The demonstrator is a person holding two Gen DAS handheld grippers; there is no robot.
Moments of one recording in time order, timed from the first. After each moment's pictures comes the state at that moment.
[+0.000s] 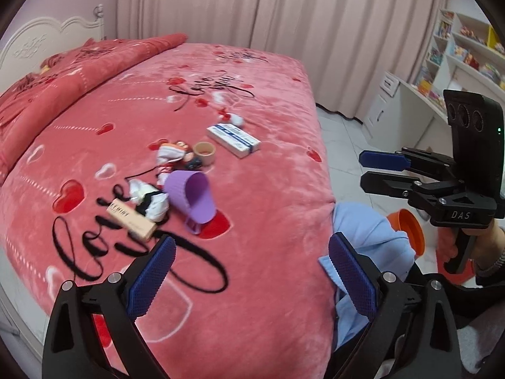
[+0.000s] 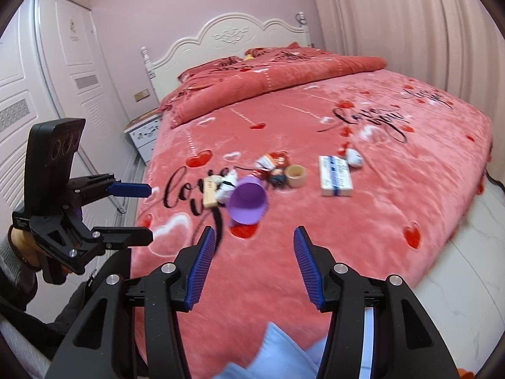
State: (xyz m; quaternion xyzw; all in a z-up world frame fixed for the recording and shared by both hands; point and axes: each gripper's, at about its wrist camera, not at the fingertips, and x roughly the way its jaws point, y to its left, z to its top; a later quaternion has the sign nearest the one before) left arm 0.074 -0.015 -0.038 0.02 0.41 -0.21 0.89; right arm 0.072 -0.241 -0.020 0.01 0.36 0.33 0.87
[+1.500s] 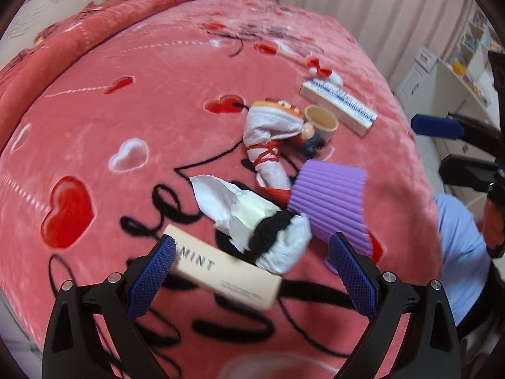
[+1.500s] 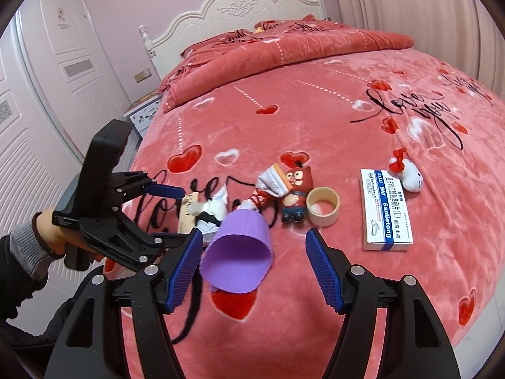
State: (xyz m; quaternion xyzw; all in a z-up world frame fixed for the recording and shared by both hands) left arm 0.230 0.057 -0.128 0.06 0.51 -0.19 0.84; right arm 0.220 -0.148 -0.081 0.00 0.41 0.36 0.84
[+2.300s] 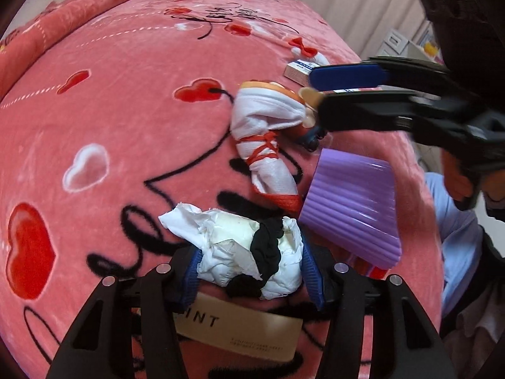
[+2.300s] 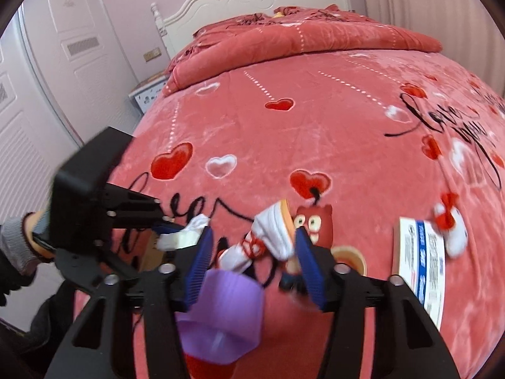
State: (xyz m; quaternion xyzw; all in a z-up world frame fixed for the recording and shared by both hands) left arm 0.261 0.066 -0.155 0.06 0.52 -0.28 0.80; right arm 0.298 -0.078 -0.111 -0.06 0.42 0.39 0.82
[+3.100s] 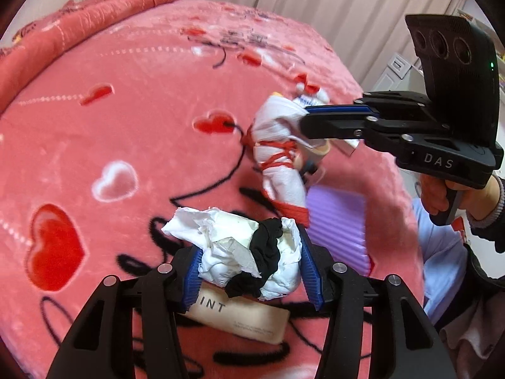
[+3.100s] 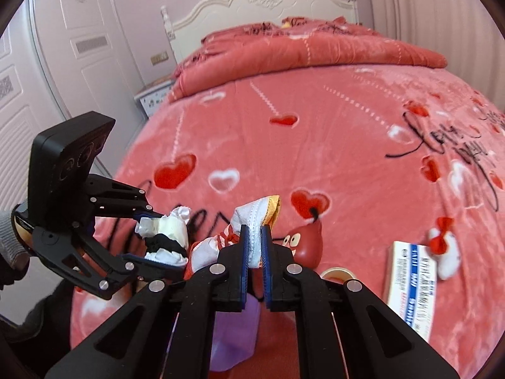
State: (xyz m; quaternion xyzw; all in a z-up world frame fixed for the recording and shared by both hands) left arm 0.253 0.082 -0.115 0.03 0.49 -0.26 0.83; right arm 0.292 -0.084 -0.089 -0.06 0.39 0.41 0.82
